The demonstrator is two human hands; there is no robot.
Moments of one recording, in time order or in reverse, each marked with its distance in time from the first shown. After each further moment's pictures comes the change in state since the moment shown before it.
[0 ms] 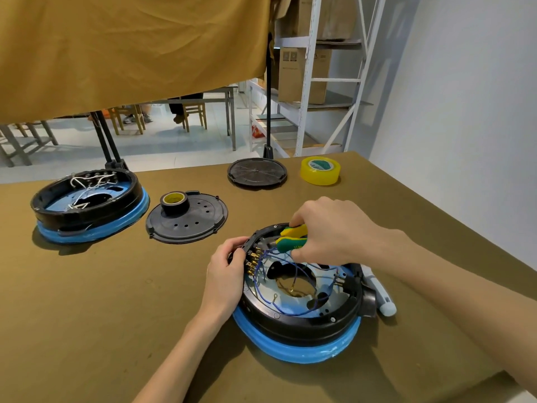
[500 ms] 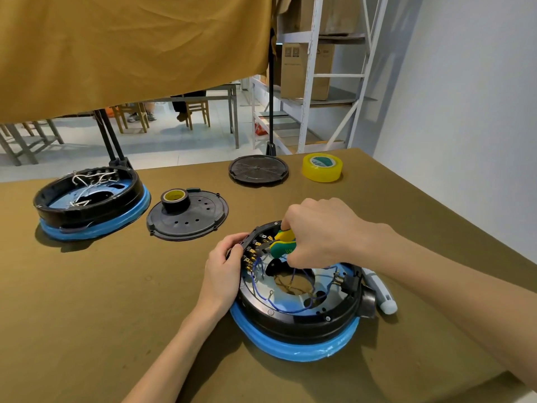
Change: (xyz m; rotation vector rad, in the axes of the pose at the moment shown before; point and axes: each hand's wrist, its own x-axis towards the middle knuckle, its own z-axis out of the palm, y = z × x) left_hand 0.003 -0.001 -0.002 -0.004 -0.016 0.035; right_hand 0.003 -0.013 -0.006 -0.029 -0.141 -0.060
